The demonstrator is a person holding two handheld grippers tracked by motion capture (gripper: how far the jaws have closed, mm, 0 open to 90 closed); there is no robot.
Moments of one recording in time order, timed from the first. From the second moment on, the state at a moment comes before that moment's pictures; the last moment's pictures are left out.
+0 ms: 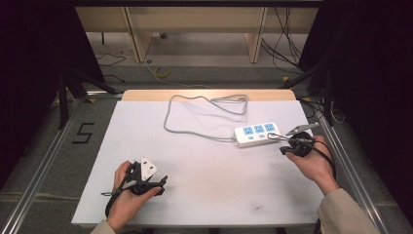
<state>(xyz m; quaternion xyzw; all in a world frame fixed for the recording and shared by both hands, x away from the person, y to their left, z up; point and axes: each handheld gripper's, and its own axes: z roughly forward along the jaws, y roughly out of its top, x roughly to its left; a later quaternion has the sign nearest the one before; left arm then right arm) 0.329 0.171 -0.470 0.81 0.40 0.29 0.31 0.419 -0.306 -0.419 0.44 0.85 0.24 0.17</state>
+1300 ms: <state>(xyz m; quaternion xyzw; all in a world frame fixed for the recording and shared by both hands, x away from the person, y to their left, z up) 0.329 0.171 -0.470 0.81 0.40 0.29 0.31 0.468 -0.302 -0.412 0.45 0.85 0.22 0.17</state>
